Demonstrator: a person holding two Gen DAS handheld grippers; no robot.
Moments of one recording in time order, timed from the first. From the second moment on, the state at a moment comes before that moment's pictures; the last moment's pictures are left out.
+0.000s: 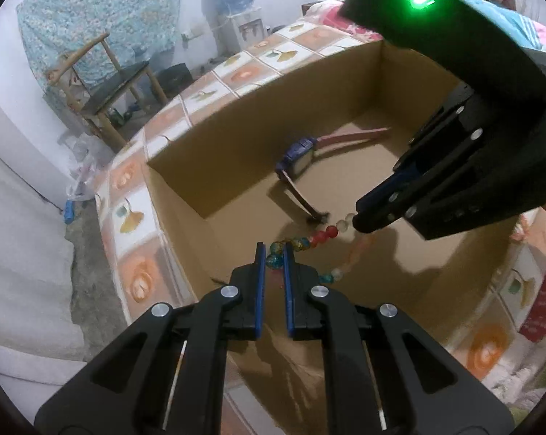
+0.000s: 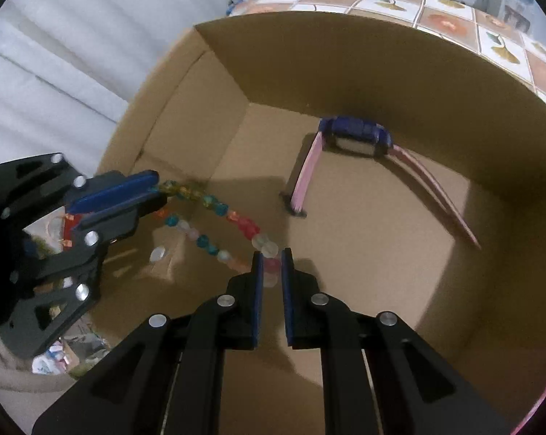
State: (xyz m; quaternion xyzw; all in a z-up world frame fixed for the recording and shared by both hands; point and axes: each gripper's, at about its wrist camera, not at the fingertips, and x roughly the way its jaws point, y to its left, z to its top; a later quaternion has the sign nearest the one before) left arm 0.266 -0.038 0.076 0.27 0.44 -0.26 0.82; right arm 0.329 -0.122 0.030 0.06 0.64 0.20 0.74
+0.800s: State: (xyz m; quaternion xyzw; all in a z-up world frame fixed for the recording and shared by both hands) left arm 0.283 -0.001 0.099 0.17 0.42 -0.24 0.86; right arm 0.407 -0.105 0.021 0.04 0.60 0.18 0.78
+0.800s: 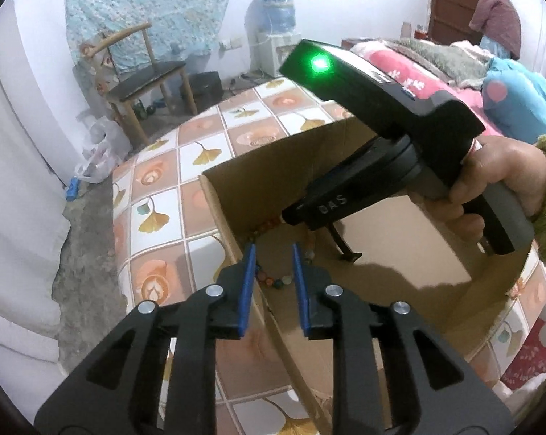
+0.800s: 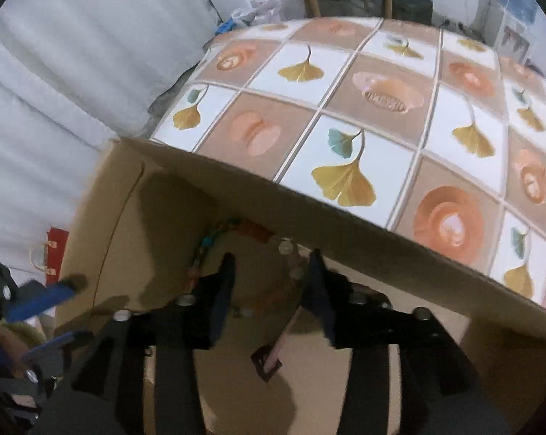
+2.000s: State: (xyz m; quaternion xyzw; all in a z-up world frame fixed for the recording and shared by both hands) left arm 0.202 0.042 0.089 0.16 0.39 -0.17 0.89; right arm 0.215 -0.183 0.072 0.09 0.55 0.10 0.83
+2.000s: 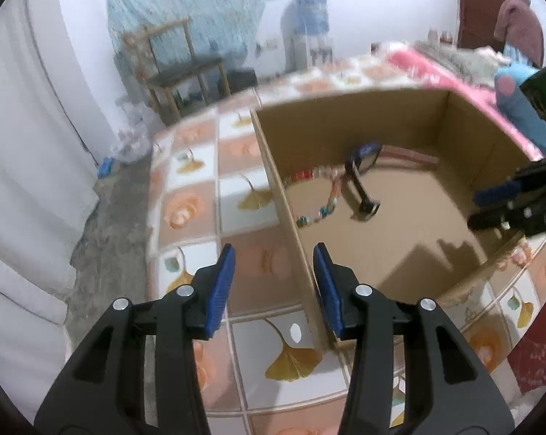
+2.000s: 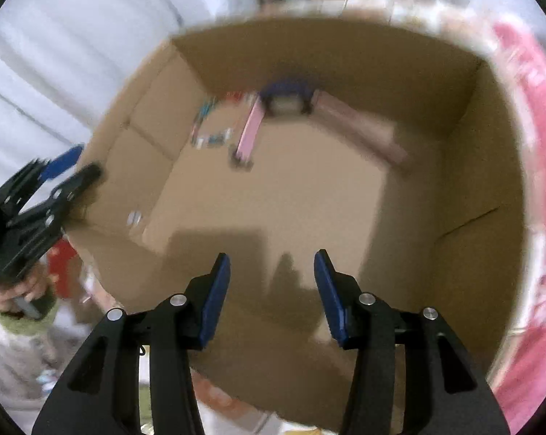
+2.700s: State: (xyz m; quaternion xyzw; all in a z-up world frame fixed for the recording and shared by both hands) left arm 0.117 0.066 0.031 0.03 0.37 -0.19 0.91; right arm 0.125 -0.186 0.050 0.16 0.44 0.07 0.88
